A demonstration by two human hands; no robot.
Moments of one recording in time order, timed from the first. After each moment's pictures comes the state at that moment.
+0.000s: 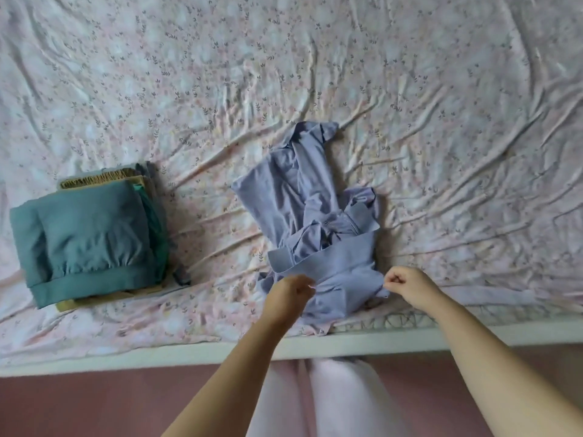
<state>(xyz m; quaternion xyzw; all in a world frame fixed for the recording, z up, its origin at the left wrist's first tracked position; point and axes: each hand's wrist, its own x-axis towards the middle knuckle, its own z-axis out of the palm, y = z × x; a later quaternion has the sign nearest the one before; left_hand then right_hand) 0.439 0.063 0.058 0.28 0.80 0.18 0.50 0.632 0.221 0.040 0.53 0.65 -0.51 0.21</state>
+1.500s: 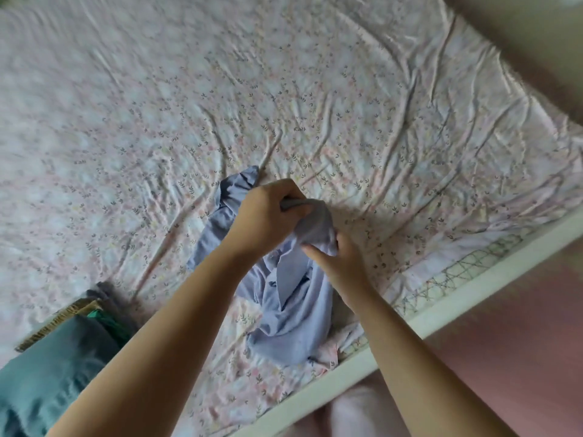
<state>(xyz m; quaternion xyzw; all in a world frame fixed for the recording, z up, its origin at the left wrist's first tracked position) 0.419 0.242 0.175 0.65 0.66 0.23 0.31 0.555 0.205 0.106 0.60 0.45 -0.59 -0.30</state>
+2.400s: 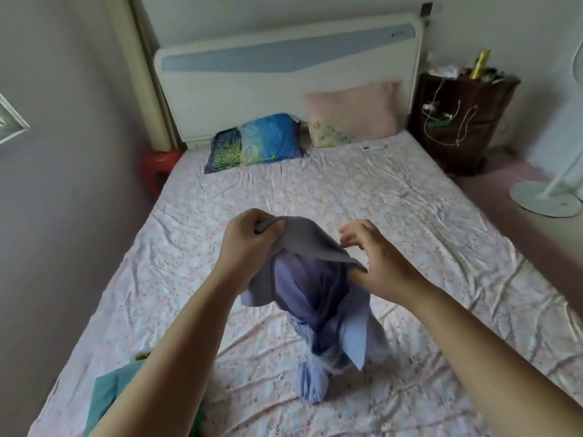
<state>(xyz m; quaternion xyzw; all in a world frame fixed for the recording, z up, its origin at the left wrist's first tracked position) 0.335 0.188 0.458 0.38 0.75 0.53 0.14 0.516 0.303 0.413 0.23 0.88 -0.35 -0.23</state>
